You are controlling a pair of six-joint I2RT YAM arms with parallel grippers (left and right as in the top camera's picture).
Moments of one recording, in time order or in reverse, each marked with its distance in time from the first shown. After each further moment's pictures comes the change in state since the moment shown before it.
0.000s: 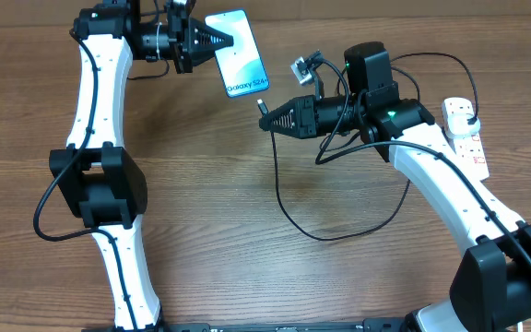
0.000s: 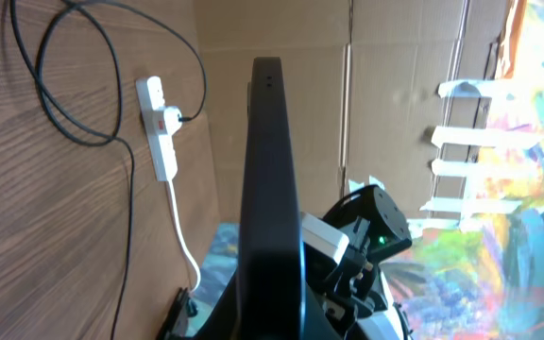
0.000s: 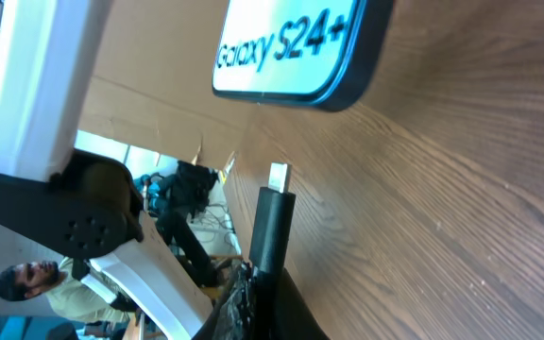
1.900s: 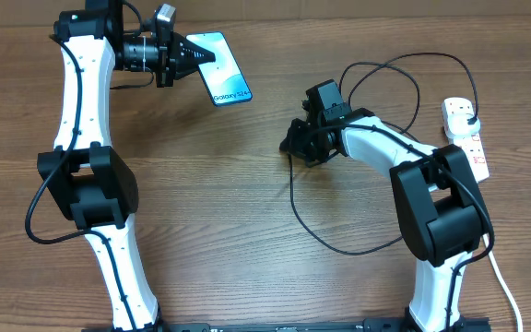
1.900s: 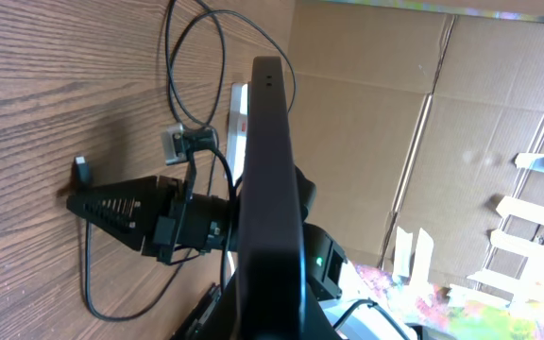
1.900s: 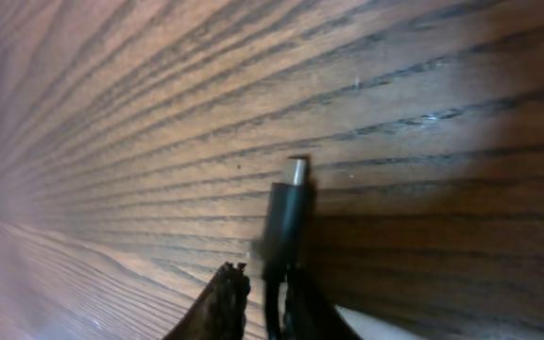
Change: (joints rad) left arm 0.060 0.000 0.000 -0.232 -0.225 0.072; right arm 0.044 0.404 -0.004 -0.069 0.676 0.233
